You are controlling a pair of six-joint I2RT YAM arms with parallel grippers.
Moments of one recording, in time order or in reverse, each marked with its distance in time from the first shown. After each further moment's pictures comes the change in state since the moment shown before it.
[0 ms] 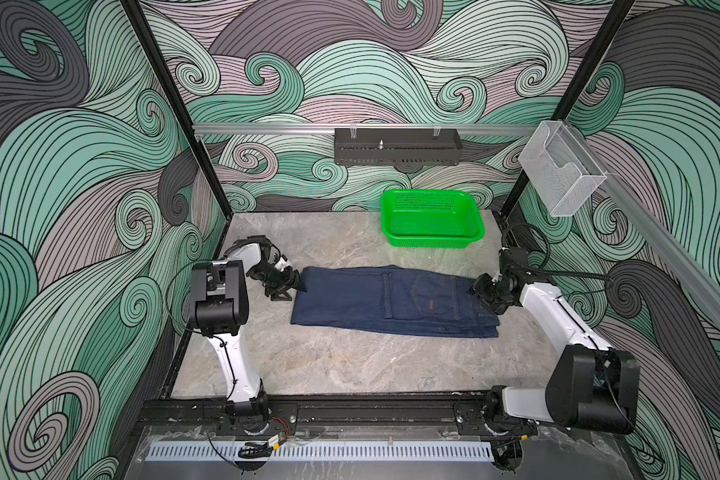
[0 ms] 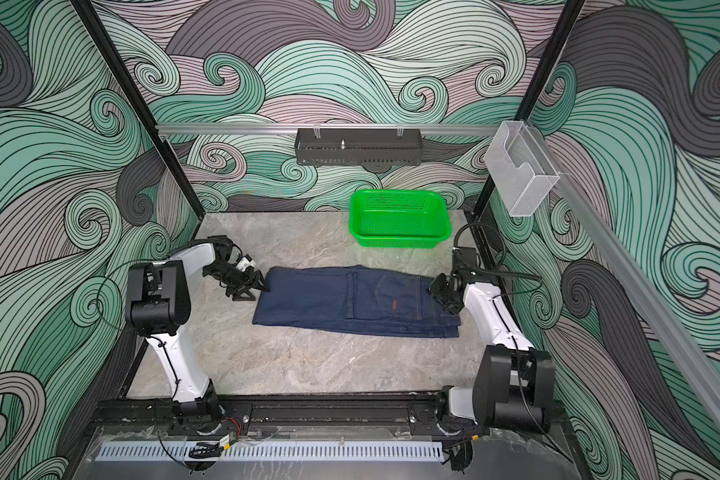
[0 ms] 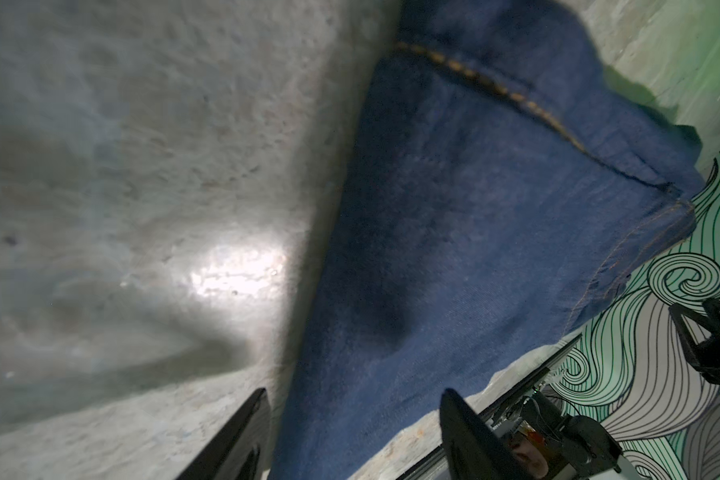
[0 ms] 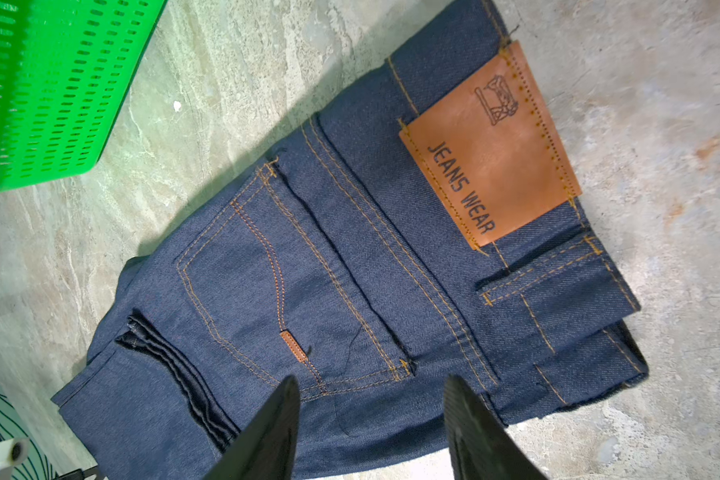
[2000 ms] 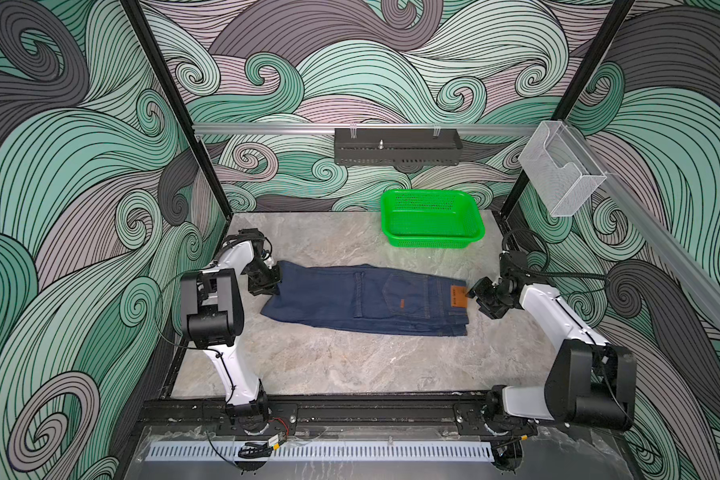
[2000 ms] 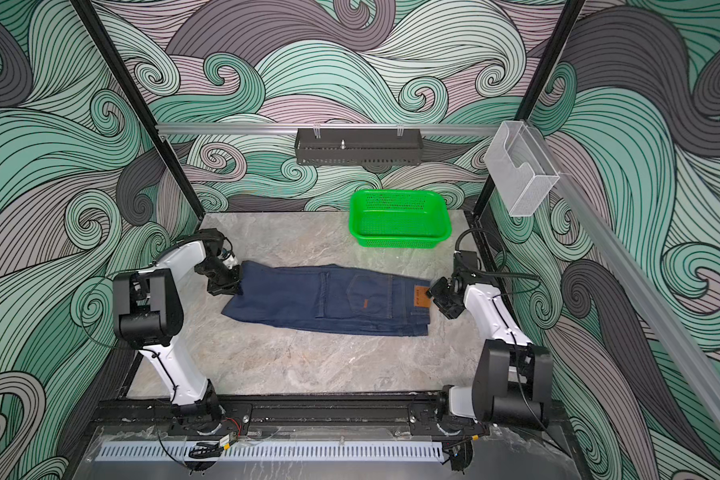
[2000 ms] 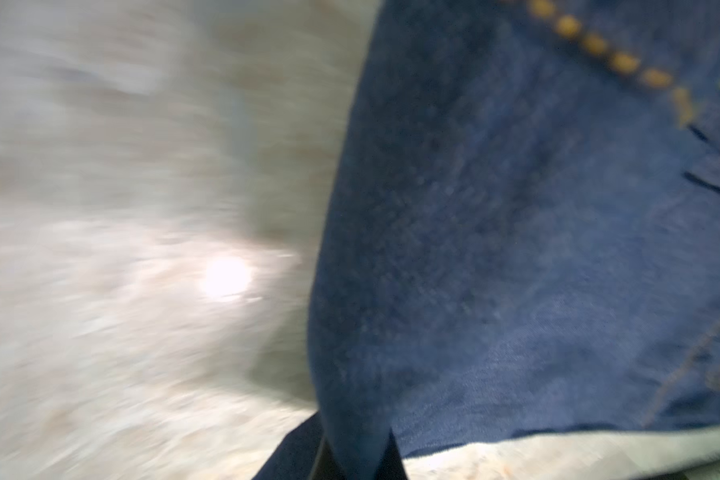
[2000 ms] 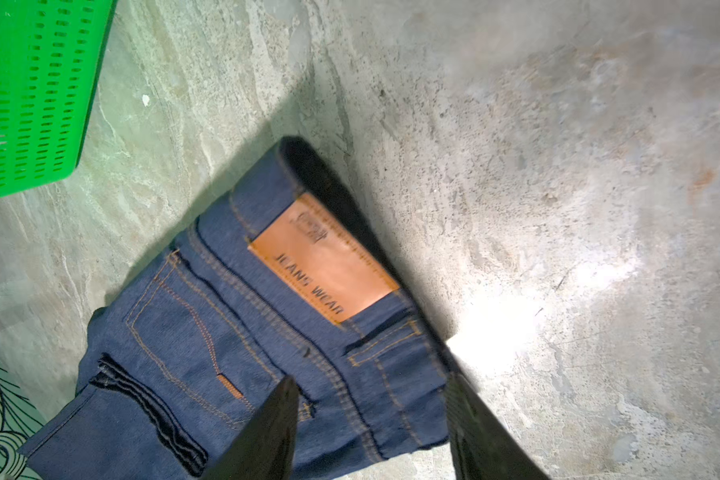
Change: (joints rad) left arm 0.034 -0.124 0.026 -0.053 -0.406 -0.047; right arm -0.022 0.020 -0.035 0.021 -0.037 0.028
